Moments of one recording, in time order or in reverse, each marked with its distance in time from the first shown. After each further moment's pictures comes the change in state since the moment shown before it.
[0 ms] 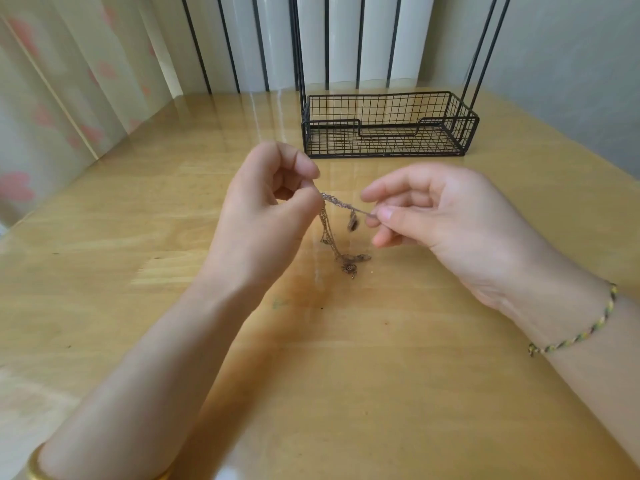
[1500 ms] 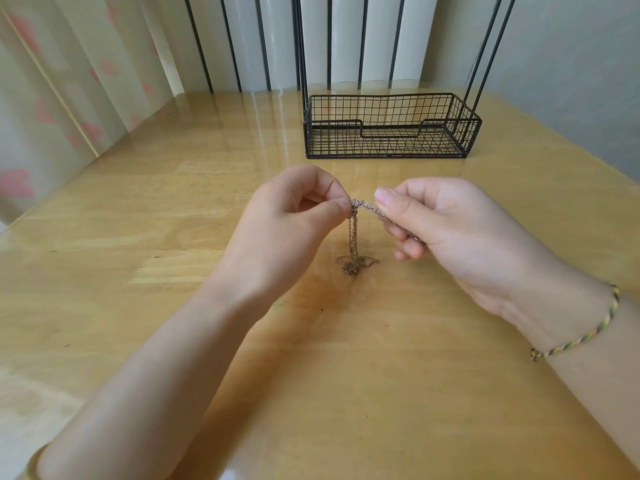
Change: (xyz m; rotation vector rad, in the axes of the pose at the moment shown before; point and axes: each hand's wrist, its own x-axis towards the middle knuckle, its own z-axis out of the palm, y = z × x) left_hand -0.006 0.007 0.006 0.116 -0.133 -0.075; right_hand 0.004 0.006 0.002 -0.022 0.006 0.066
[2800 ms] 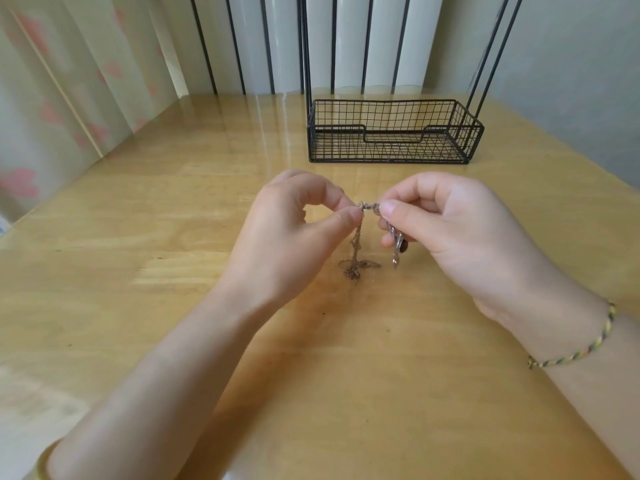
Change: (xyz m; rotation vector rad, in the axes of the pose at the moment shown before) left_hand 0.000 -0.001 0.000 0.161 0.059 0.037; right_hand 0.000 -0.002 0.001 -0.067 0.087 -0.088
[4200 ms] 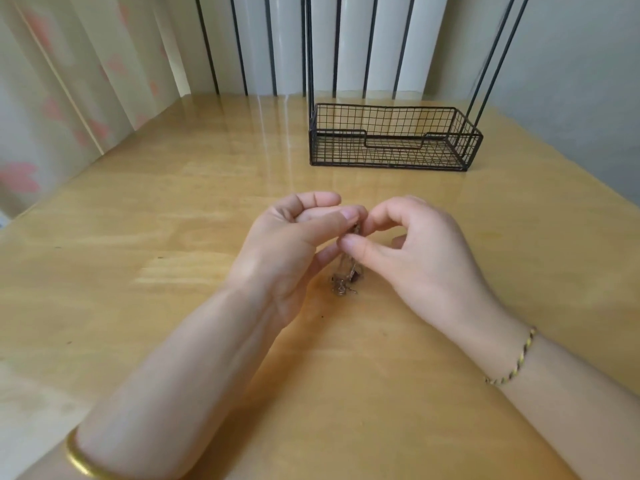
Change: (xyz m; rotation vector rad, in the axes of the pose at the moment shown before) left_hand 0.003 -0.005 0.011 -0.888 -0.048 -0.425; right_hand -0.002 0.010 0.023 -0.354 0.100 -0.103
